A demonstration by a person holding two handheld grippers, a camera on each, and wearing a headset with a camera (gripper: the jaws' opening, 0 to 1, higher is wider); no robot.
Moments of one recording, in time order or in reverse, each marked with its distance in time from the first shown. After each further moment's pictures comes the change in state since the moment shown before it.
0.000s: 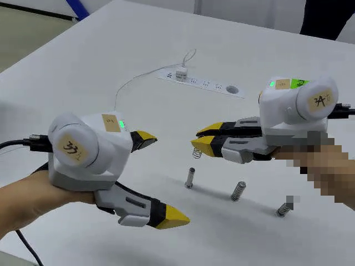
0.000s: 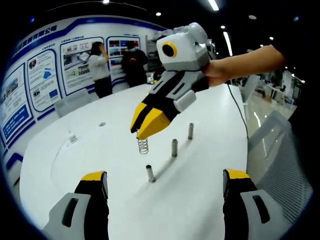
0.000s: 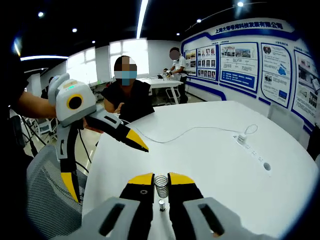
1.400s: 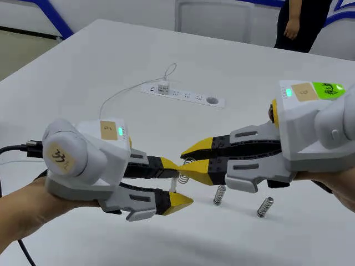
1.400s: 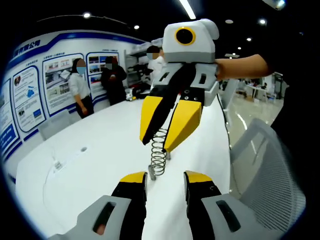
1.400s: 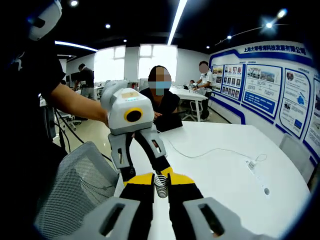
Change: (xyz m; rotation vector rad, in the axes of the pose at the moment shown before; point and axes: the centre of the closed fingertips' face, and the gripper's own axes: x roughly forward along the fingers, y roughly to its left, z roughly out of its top) left arm 0.005 -0.046 0.046 0.102 -0.102 -0.151; right arm -0.071 0.080 0.039 -0.192 -0.071 0.149
